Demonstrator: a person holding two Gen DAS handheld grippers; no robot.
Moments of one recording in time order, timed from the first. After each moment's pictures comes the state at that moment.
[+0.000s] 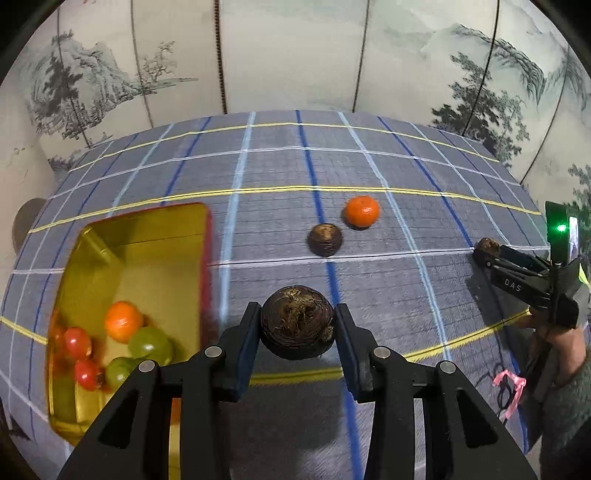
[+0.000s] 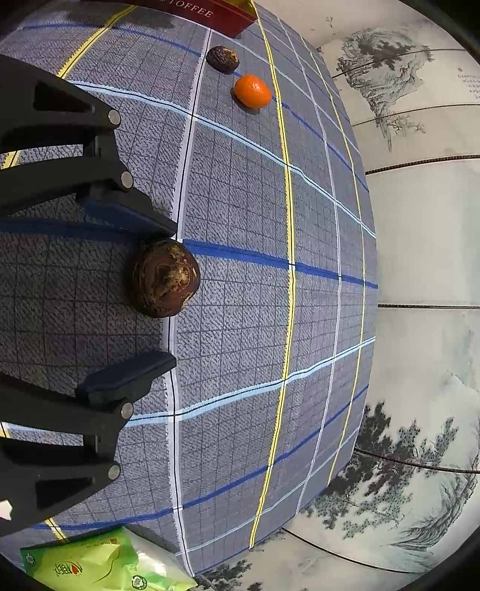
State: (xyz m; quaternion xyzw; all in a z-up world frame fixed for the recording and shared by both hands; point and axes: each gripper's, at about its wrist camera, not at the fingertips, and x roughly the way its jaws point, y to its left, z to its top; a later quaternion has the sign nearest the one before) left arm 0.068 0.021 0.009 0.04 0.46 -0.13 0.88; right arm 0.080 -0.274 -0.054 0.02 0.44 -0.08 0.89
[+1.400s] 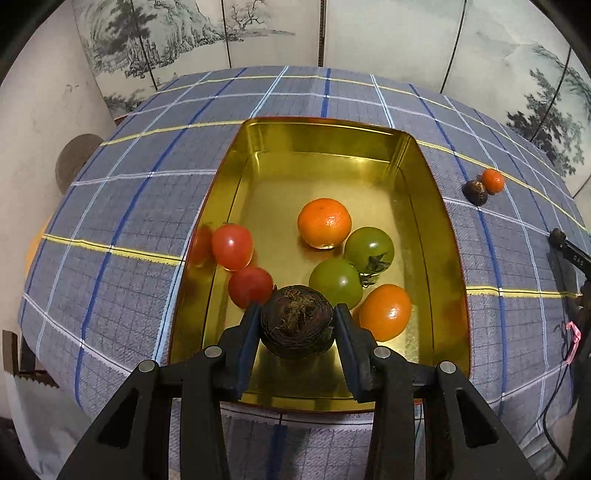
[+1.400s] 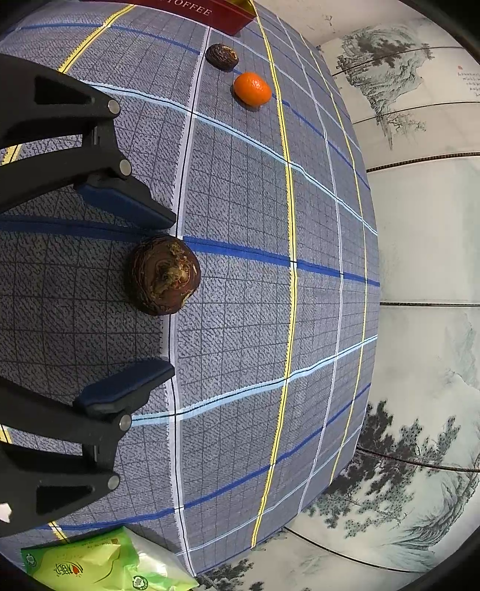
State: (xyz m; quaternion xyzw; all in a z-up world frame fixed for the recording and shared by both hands) left arm 0.041 0.183 -0.019 0.01 0.52 -0.02 0.85; right arm 0.082 -0.275 -0.056 0.02 0.45 -0.09 0.89
